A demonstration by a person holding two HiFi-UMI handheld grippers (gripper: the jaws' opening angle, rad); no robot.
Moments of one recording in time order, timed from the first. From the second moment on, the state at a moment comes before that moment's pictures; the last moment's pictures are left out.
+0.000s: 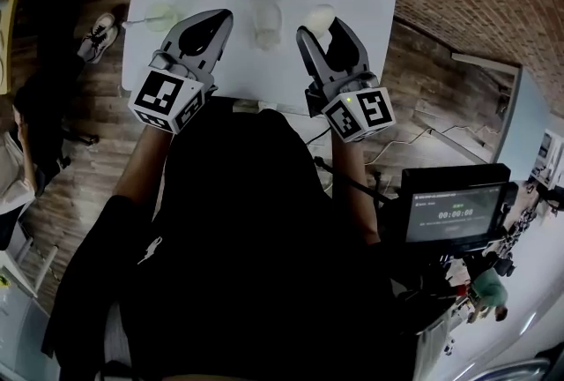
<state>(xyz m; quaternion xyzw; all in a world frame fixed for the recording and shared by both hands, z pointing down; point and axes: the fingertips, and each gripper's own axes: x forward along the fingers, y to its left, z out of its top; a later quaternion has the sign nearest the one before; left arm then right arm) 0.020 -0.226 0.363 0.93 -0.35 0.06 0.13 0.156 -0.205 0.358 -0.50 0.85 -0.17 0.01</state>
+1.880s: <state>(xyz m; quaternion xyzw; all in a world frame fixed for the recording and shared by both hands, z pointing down) -0.050 -0.235 0.403 0.92 -0.35 0.07 0.17 0.110 -0.235 0.512 -0.54 0.80 -0.25 -0.11</state>
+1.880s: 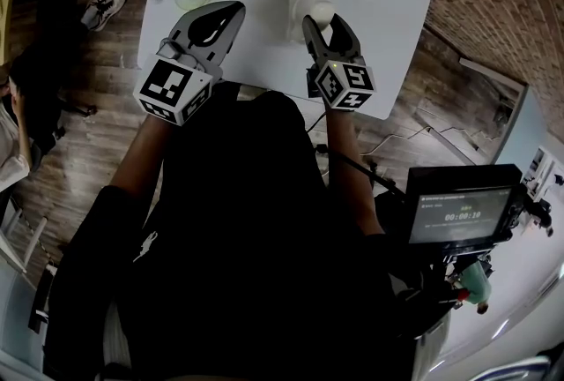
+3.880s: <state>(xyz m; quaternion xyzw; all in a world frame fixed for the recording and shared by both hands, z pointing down) -0.072 -0.231 0.405 0.91 -0.36 0.08 0.18 0.103 -0.242 0.583 -0.56 0.76 -0.26 -0.22</state>
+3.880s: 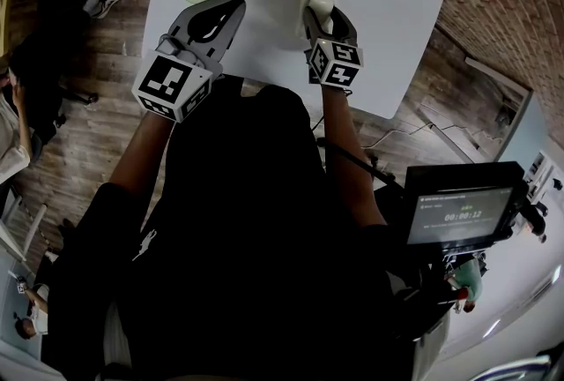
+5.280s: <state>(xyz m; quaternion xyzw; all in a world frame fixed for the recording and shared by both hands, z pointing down) -0.044 -0.195 0.392 0.90 -0.41 0.09 0.14 0.100 -0.236 0.588 -0.51 0.80 -0.22 -0.24</state>
